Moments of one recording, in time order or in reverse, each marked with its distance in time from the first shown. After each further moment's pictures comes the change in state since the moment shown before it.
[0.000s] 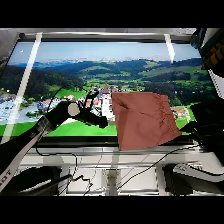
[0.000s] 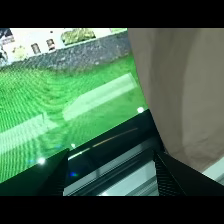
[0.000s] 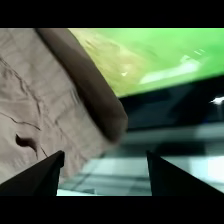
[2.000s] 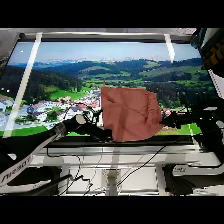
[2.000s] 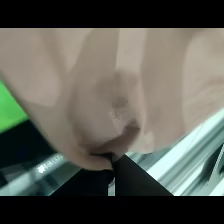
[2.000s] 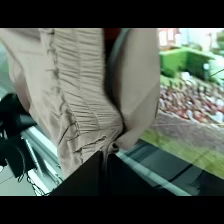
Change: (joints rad) left arm -0.017 -0.180 -0.212 -0.571 0.085 0.311; right arm 0.313 -0.159 0.006 0.376 0.075 -0.163
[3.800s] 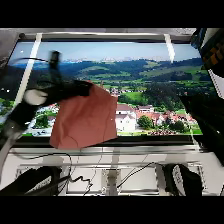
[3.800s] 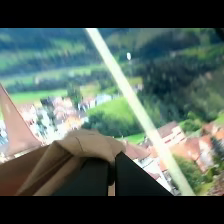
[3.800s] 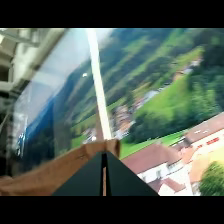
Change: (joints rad) left arm 0.238 0.317 0.264 0.203 0.296 0.200; right arm 0.093 0.909 -0.192 0.213 -0.555 0.542
